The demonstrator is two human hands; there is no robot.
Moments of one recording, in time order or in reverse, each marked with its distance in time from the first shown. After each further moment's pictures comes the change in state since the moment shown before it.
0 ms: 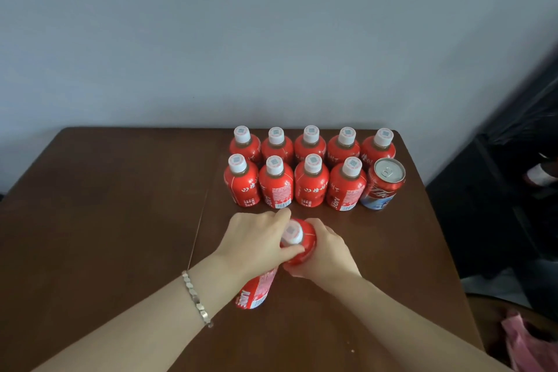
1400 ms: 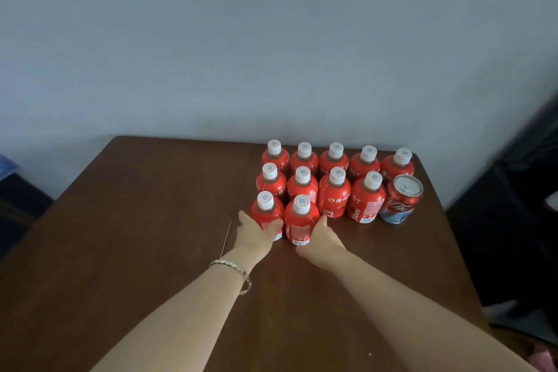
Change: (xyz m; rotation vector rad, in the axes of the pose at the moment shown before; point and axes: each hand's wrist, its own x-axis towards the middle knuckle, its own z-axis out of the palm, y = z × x) left_hand -0.003 -0.055 0.048 -0.955 -0.009 -0.918; right_hand 0.029 -0.044 0.025 -0.054 -0.133 0.183
